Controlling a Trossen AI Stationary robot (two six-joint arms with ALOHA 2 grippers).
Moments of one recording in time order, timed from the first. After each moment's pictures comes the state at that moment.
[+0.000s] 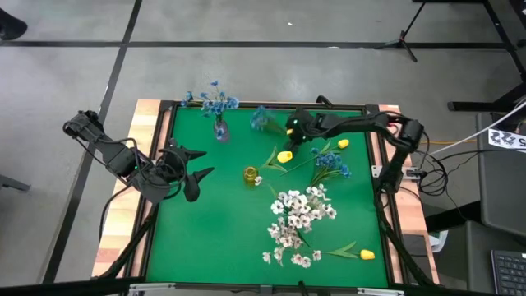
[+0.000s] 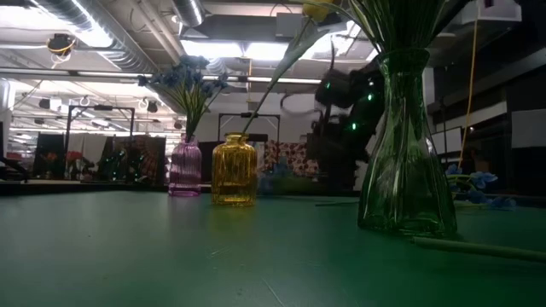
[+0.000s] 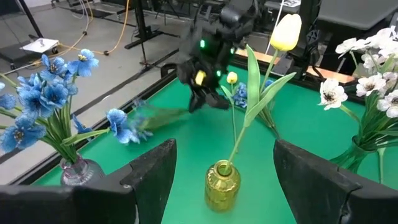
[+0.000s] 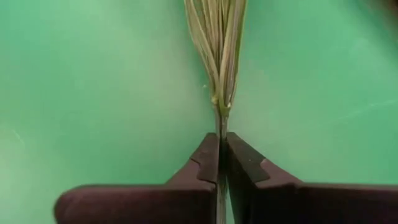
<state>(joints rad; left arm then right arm) -0.61 0.98 1.03 -0.80 -1.03 -0.73 -0.48 1.80 1.03 -0.25 0.04 0.08</state>
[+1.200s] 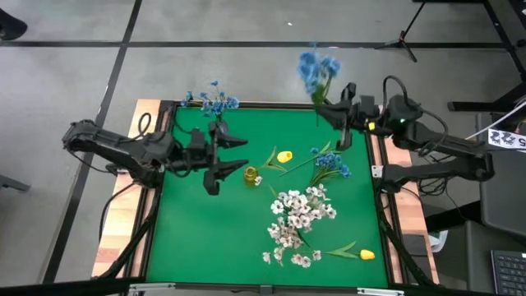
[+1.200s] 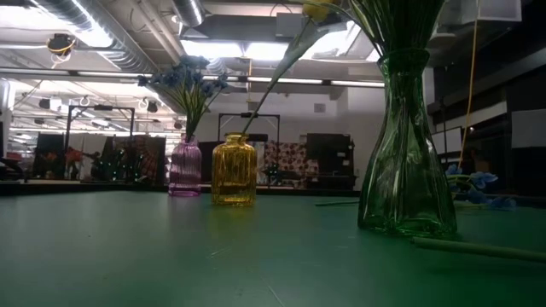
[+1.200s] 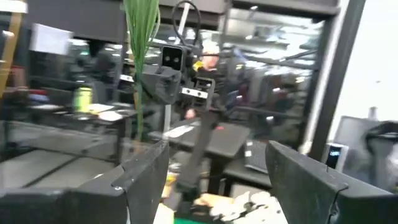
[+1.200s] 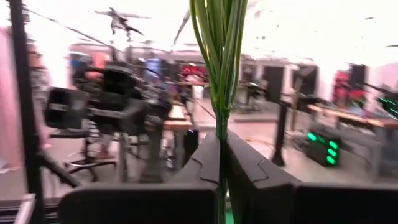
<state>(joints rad) -0.25 1.13 1.02 0.30 -0.38 -0.09 -0.23 0.95 1.04 0.15 -0.09 -0.02</state>
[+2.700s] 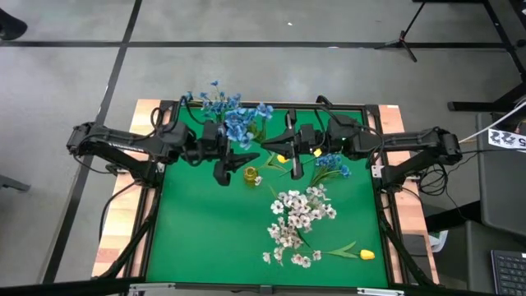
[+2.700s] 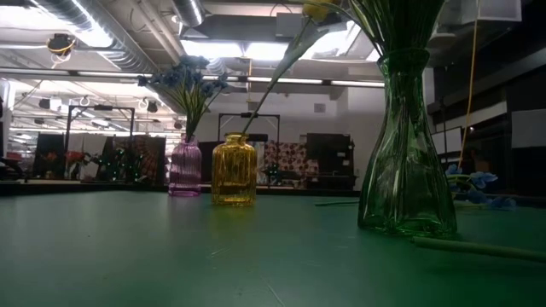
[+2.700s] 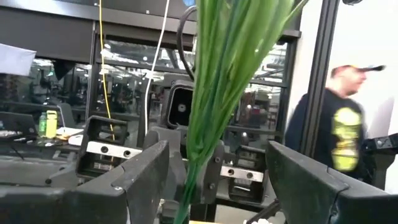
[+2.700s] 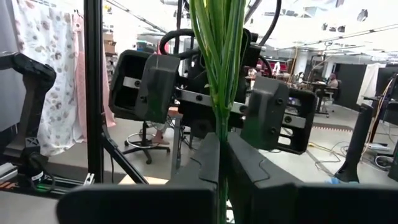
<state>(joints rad) -0.08 1.24 1.03 0.50 -0.11 -0.10 -0.01 1.42 1.21 0.40 -0.15 -0.07</state>
